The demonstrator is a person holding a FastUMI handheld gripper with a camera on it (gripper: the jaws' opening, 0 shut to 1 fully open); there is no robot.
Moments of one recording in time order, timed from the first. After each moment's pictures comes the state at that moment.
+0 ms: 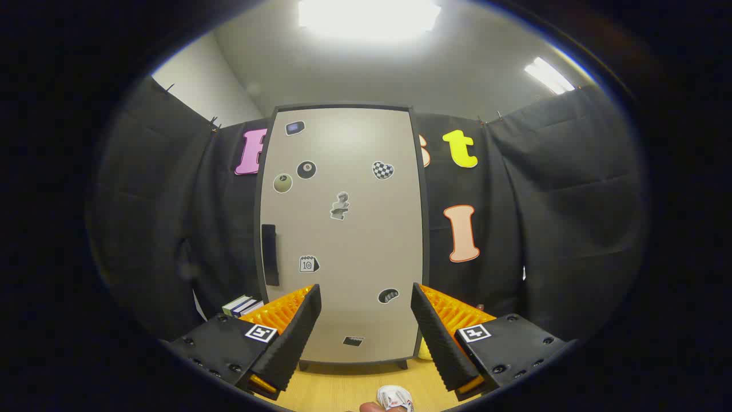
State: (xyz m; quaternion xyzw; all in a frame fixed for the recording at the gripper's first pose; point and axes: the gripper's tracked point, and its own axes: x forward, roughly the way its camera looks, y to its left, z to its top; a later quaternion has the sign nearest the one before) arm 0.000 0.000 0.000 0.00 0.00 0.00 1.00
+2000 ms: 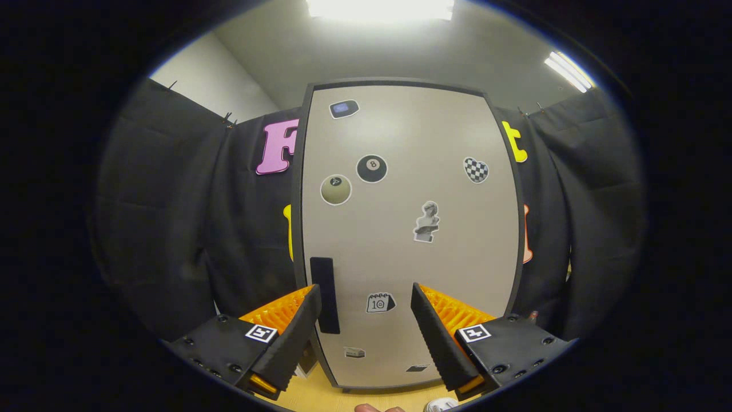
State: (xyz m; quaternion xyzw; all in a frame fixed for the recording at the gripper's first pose) arm 0.136 0.128 0.032 0.00 0.02 0.06 1.00
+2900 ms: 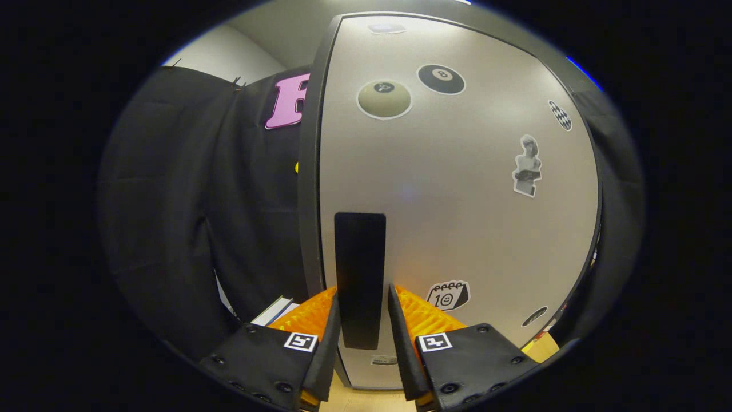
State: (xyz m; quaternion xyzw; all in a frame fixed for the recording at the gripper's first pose) arm 0.214 0.192 -0.036 -0.01 0.11 0.11 0.99
